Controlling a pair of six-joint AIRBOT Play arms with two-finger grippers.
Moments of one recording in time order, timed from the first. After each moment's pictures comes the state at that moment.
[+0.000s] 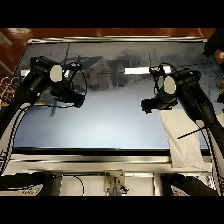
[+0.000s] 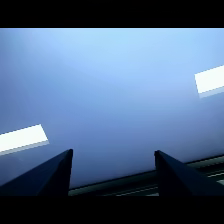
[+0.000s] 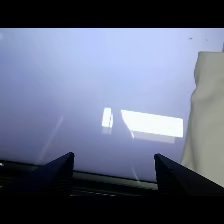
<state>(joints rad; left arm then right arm) -0.47 -1.48 1.60 1.63 -1.55 -1.66 0.38 -1.25 1.32 -1.64 1.46 1.74</state>
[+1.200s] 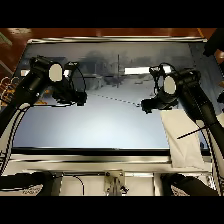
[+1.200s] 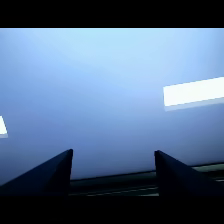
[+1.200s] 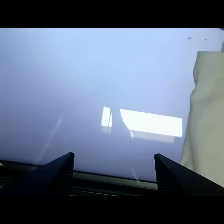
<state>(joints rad) -0.48 -1.47 1.60 1.58 -1.53 -1.88 0.38 -1.25 1.32 -1.64 1.46 1.74</state>
